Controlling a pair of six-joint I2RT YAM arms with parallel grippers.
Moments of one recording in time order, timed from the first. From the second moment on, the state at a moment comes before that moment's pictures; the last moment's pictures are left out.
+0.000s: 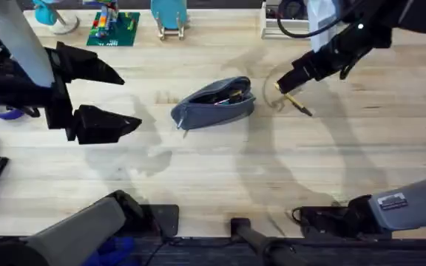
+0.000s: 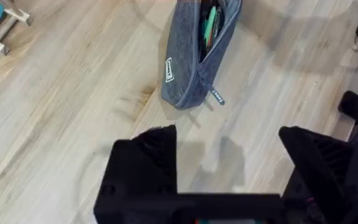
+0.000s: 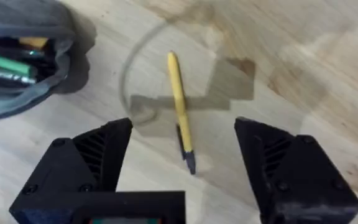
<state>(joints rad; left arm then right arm) 0.57 1.28 1.24 -1.65 0.81 1.61 0.10 1.72 1.29 -0.91 -0.18 -0.37</state>
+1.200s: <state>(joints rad) 0.57 1.28 1.24 -1.65 0.81 1.61 0.17 1.86 1.28 -0.86 -0.05 -0.30</state>
